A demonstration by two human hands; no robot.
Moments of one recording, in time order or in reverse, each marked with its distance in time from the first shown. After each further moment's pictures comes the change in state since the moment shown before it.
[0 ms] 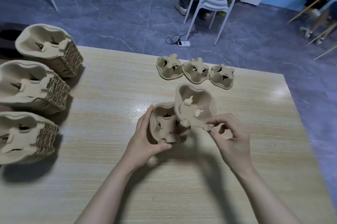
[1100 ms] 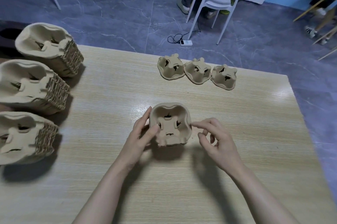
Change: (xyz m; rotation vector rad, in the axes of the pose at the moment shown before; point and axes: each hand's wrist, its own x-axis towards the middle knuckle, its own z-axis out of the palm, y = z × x) left_hand 0.001 0.006 -0.008 -0.350 0.018 -0.155; right_hand -0.005 0.019 0.016 -0.047 -0.319 0.160
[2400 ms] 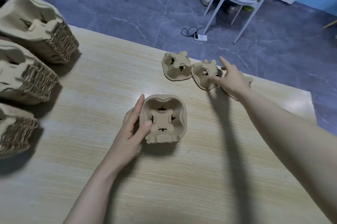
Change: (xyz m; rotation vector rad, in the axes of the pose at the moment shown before) left_hand 0.031 0.009 0.015 0.130 0.180 0.132; right_hand 0.230 0.068 -0.050 -0.379 -0.140 0.370
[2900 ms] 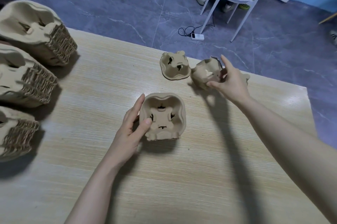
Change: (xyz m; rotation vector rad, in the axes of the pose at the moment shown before) left_hand 0.004 -0.003 -0.006 0.005 -0.005 -0.021; right_hand -0.028 0.005 0.003 0.045 0.111 -0.121
